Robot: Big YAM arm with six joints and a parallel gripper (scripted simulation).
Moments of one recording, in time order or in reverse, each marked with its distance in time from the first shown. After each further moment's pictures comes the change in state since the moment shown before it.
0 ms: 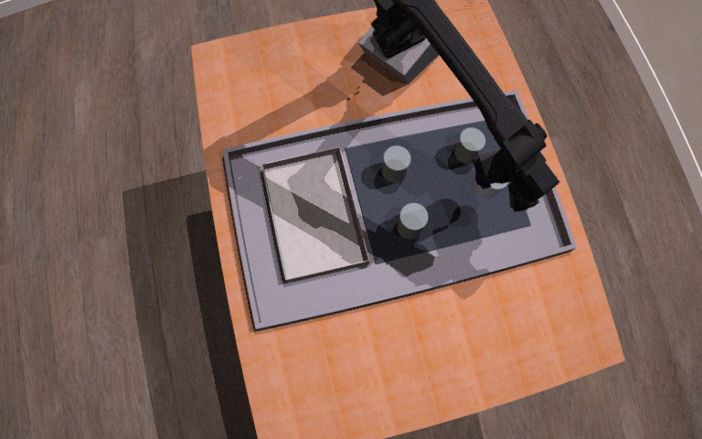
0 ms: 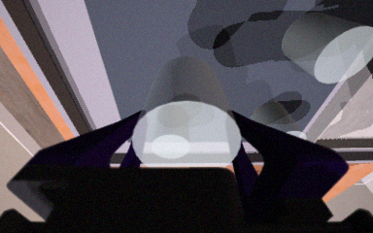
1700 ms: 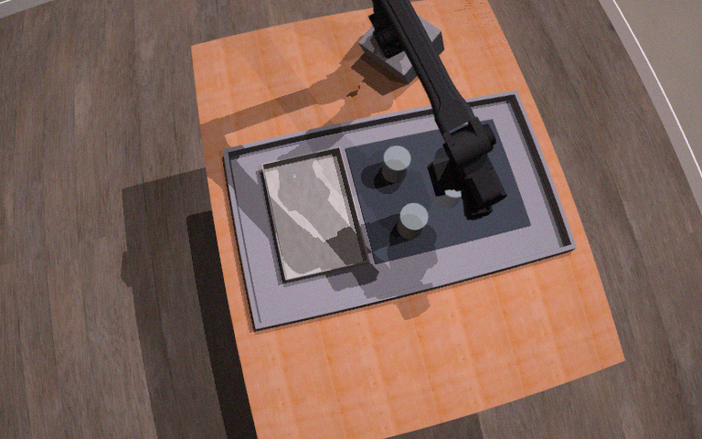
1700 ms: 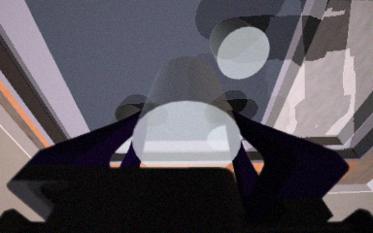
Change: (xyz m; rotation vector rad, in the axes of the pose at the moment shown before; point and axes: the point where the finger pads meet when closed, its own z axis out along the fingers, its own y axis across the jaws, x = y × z) arm -0.002 -0.109 -0.028 -0.026 -0.050 0.034
